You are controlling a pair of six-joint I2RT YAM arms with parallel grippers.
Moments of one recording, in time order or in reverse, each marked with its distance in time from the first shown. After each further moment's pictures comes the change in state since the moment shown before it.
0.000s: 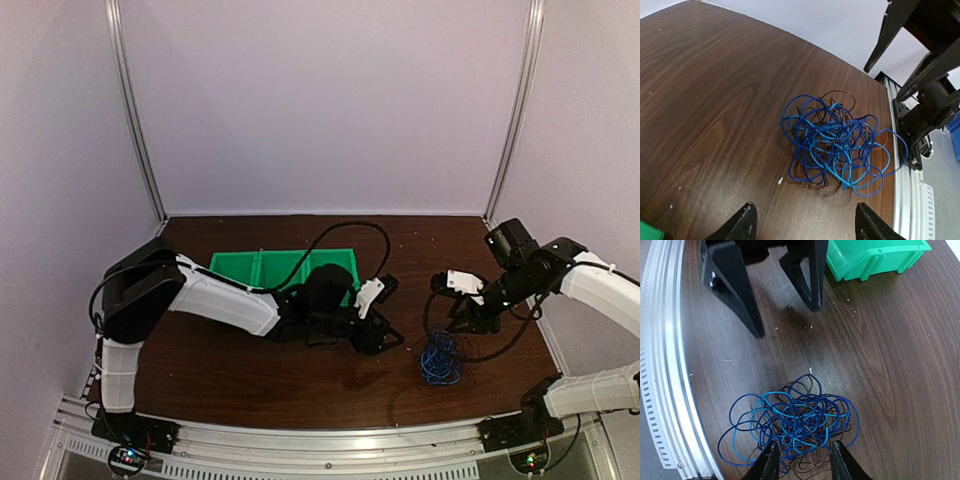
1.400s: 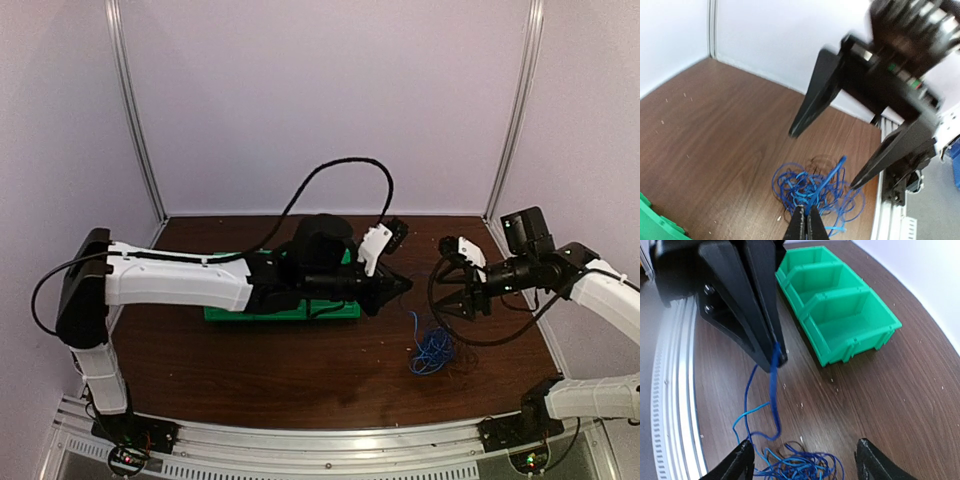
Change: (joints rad) left arm -0.063 -0.129 0.194 -0.225 -0.191 0.050; right arm -0.040 -0.086 -0.029 0.258 -0.219 0.124
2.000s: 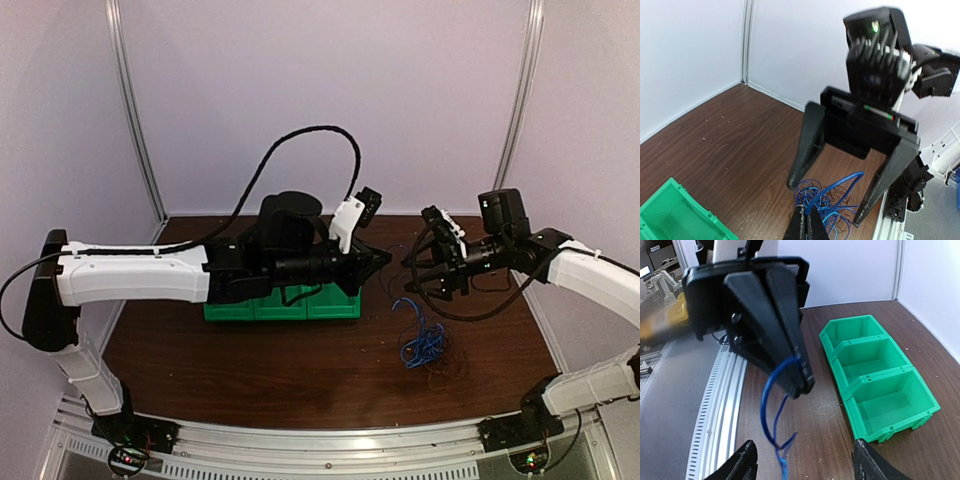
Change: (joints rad) left arm 0.000 -0.240 -0.059 -0.074 -0.153 0.001; right arm 0.073 0.188 0.113 0.301 -0.343 0.215
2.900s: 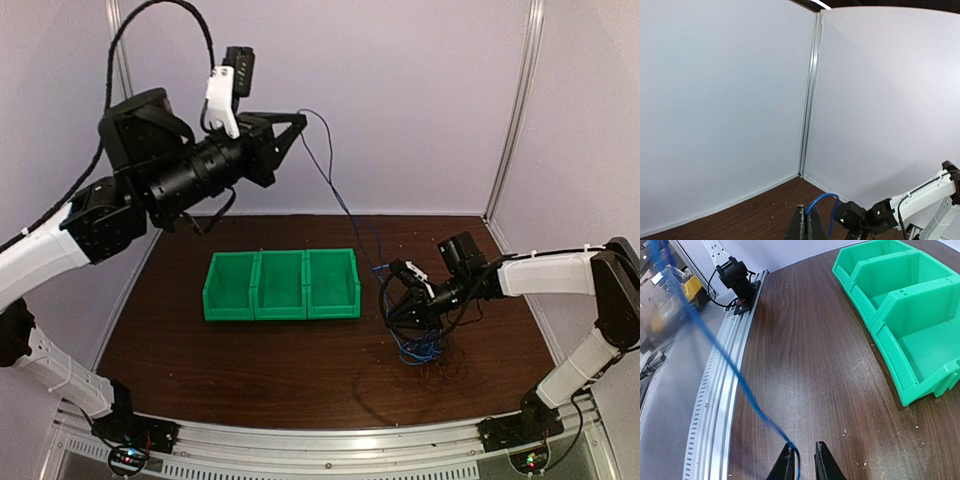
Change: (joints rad) left arm 0.000 -0.339 0.138 -0.104 -0.321 0.124; right arm 0.027 0.325 -0.166 0.166 -0.061 -0.033
